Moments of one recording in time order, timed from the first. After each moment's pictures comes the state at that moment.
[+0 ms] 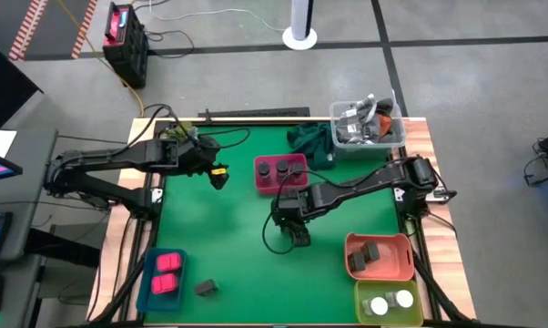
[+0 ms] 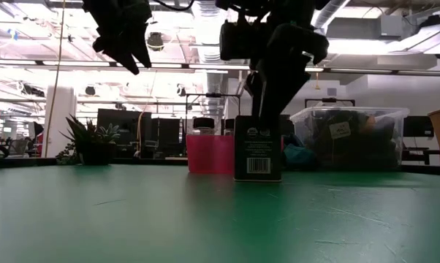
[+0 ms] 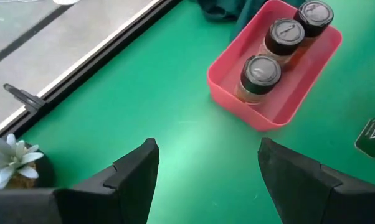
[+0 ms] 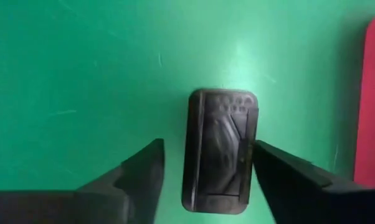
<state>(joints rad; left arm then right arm) 0.14 1.13 1.11 -0.85 -0.42 -0.45 0.15 1.91 1.45 -0.78 0.03 0.05</state>
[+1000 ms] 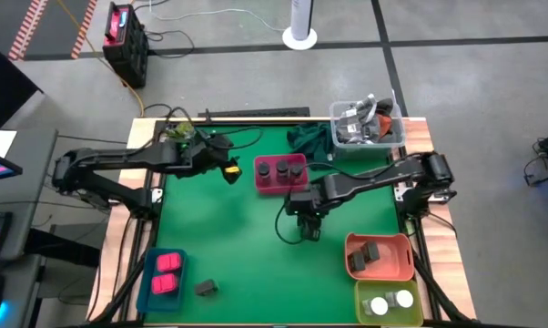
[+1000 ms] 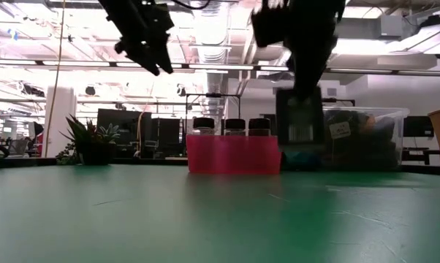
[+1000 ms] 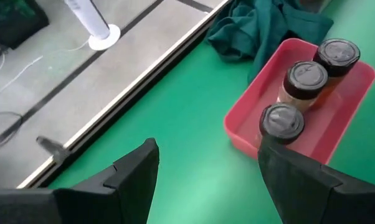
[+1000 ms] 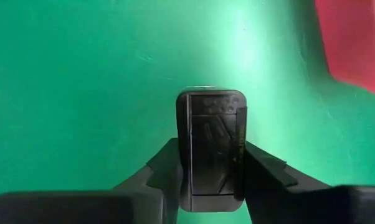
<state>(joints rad) 0.14 1.24 1.11 -0.65 -0.58 -0.32 0.15 1.77 1.45 -1.04 0.02 0.39</state>
